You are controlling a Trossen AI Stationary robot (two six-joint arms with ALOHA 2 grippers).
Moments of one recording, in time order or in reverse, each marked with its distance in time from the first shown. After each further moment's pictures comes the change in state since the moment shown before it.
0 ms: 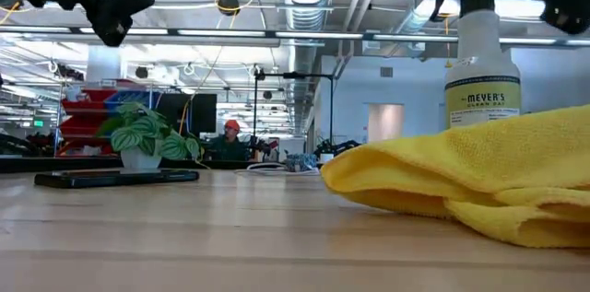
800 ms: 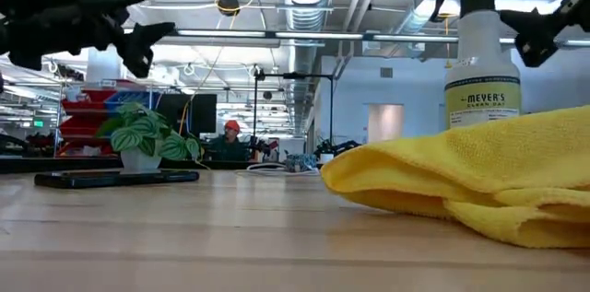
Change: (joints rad) left arm 0.566 0.081 -0.269 0.625 0.622 -0.080; right arm -0.212 -0.203 -0.448 0.681 -0.090 -0.541
